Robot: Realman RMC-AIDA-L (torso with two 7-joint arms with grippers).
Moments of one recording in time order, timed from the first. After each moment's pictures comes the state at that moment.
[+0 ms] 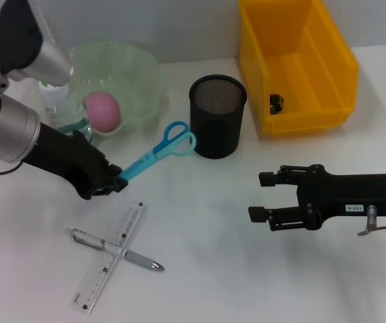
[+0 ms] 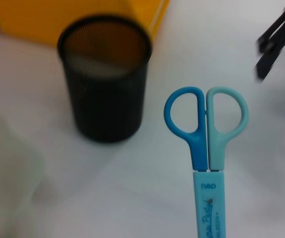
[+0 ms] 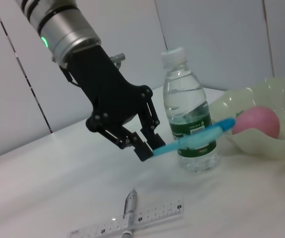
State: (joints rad) left arm -0.71 -2.07 1.18 1.16 2.43 1.57 -2.00; right arm 0.44 2.07 -0.81 -0.67 -1.95 -1.56 1.37
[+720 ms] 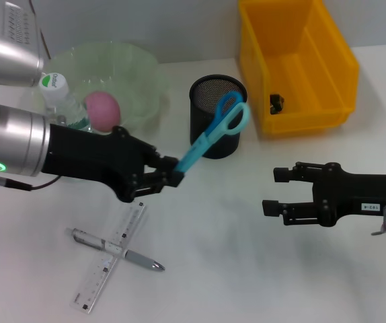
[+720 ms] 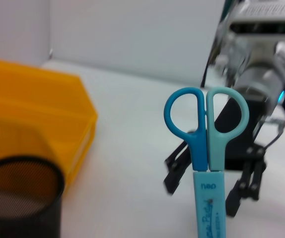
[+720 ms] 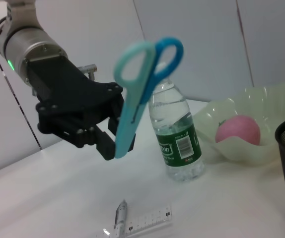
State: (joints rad) left arm -0.61 -2.07 1.16 1.07 1.99 1.57 -1.78; right arm 0.41 2.06 -0.74 -0.67 -1.95 -1.59 1.37
